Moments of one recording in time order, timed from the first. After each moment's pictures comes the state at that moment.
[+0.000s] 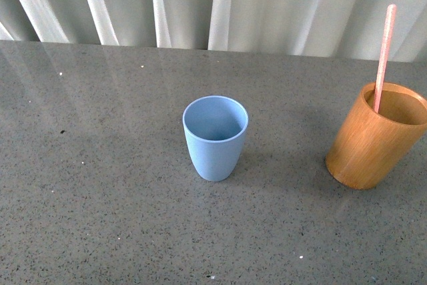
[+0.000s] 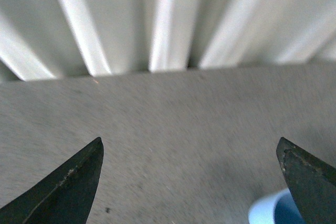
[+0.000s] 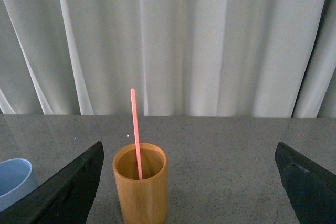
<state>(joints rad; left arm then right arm) -0.15 1.48 1.03 0.02 0.04 -0.01 0.00 0.00 0.02 0.00 0.00 0.00</state>
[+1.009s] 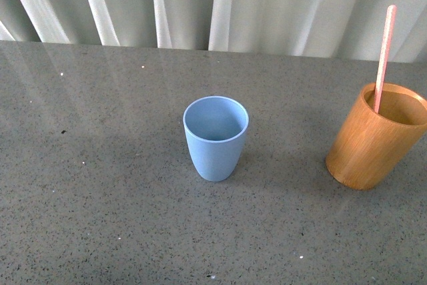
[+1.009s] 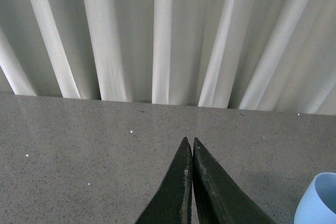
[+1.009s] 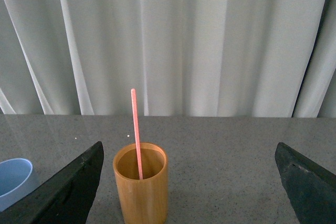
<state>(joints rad) 0.00 0.79 0.13 0.65 0.00 0.00 0.00 0.00 0.02 0.00 0.00 0.00</state>
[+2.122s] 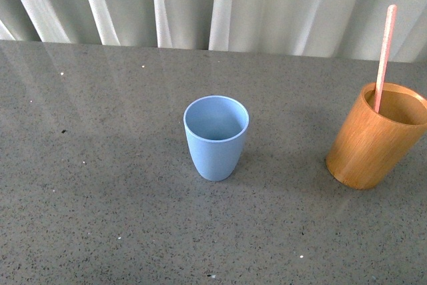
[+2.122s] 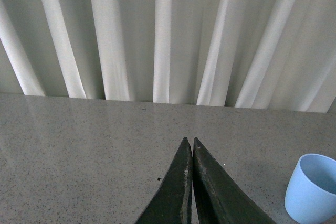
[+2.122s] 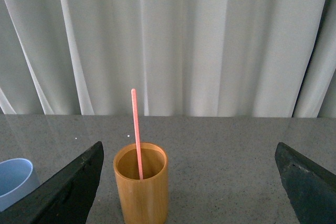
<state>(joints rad) 0.00 0.24 0.02 0.25 0.00 0.00 0.00 0.00 0.02 0.00 0.00 0.00</state>
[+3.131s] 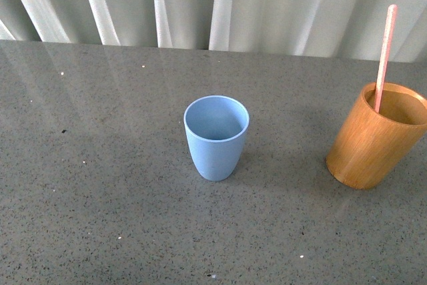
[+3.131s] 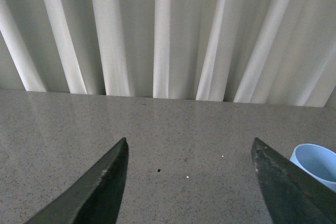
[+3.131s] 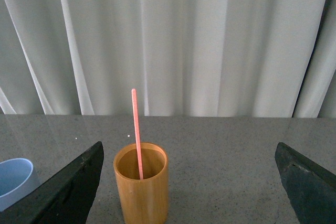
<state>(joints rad) 0.00 0.00 0.02 0.00 0.00 0.00 0.00 0.00 0.02 0.00 0.00 0.00</state>
